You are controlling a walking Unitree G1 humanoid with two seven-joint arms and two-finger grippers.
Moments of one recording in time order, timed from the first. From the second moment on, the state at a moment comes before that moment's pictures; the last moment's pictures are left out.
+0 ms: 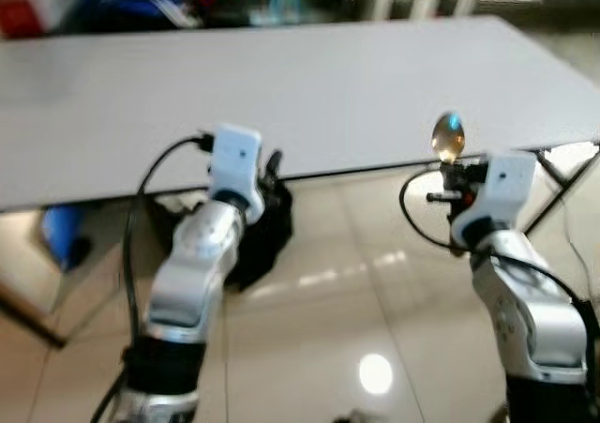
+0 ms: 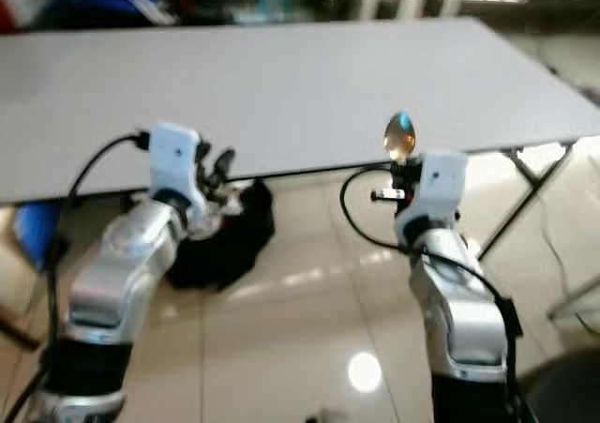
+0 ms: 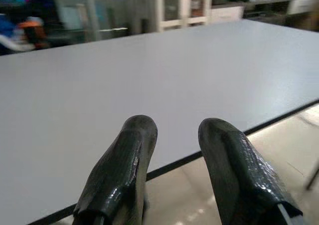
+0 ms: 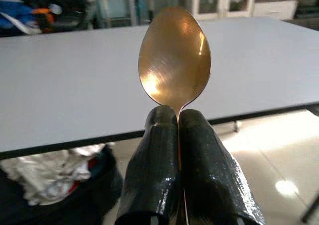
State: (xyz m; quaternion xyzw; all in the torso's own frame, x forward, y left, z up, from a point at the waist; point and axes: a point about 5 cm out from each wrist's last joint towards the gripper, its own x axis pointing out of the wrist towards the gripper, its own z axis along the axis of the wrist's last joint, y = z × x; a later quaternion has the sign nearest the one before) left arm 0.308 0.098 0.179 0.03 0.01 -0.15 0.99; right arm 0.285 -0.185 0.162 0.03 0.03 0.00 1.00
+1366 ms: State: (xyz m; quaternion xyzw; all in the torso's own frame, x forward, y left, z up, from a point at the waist) left arm 0.296 0.107 0.176 0.09 0.01 -0.18 0.98; right arm 0.289 -0.166 0.161 0.04 0.03 0.08 0.99
